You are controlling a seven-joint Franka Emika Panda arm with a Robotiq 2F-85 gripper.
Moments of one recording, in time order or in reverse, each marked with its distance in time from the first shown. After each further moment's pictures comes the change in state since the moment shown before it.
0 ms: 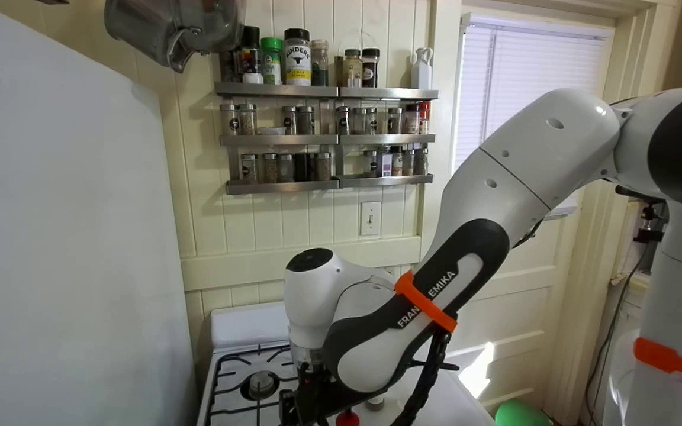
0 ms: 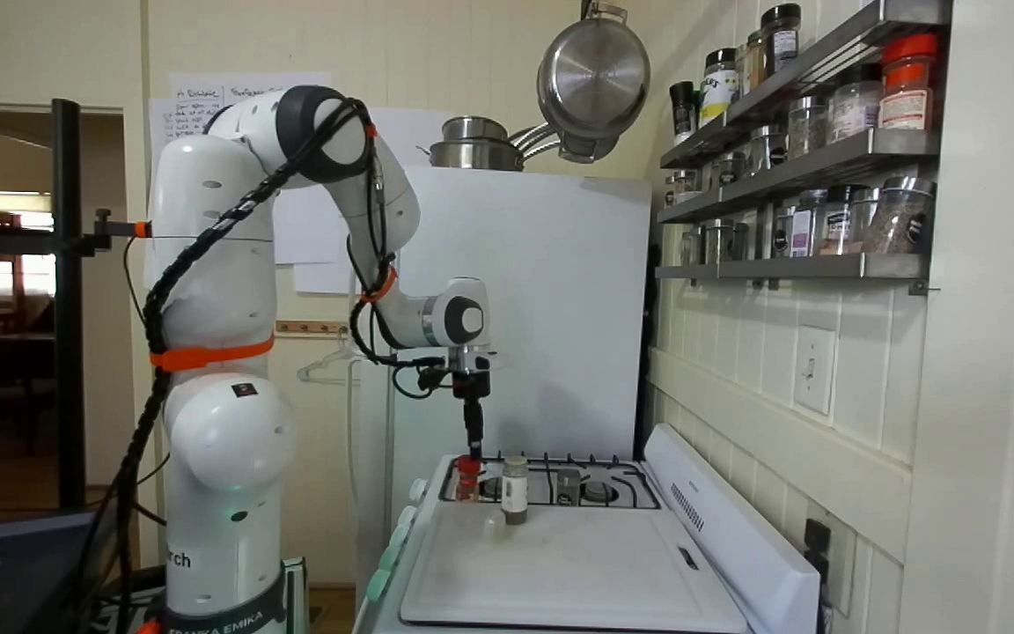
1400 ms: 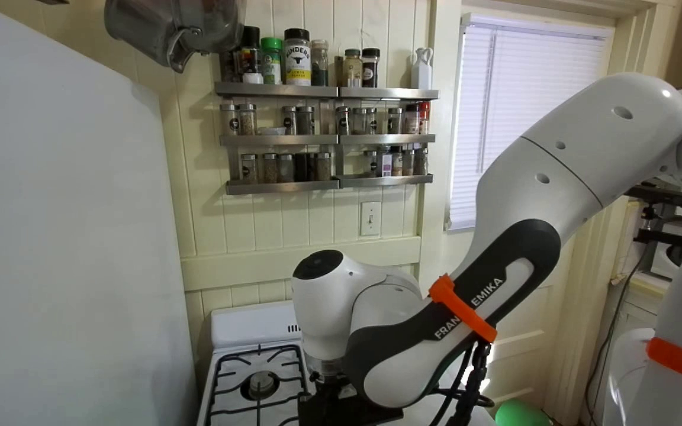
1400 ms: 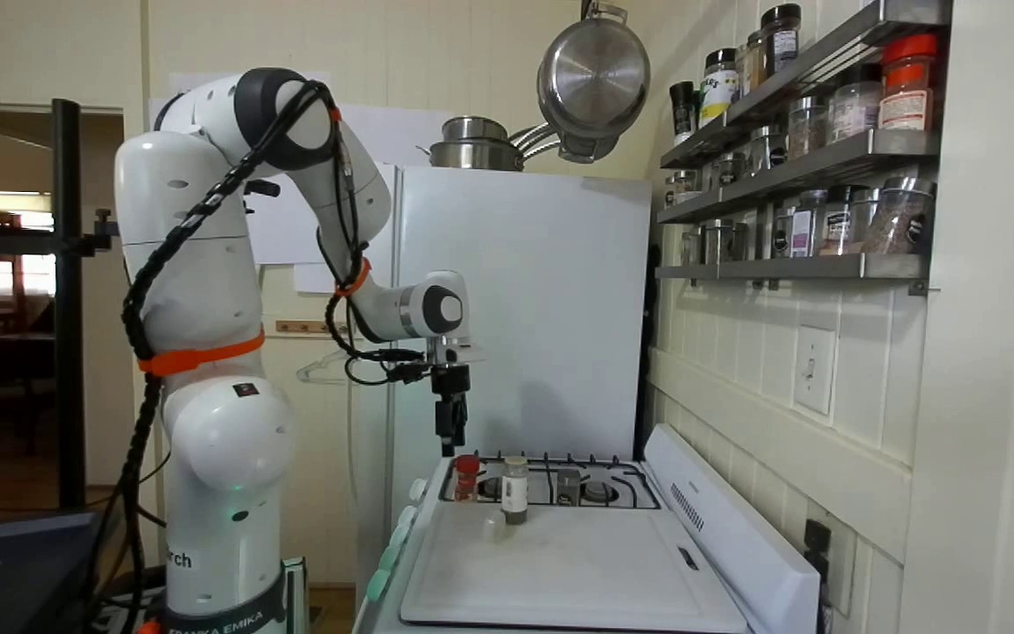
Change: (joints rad) arm 0.012 -0.125 0.052 -0.078 0.011 -0.111 0.290
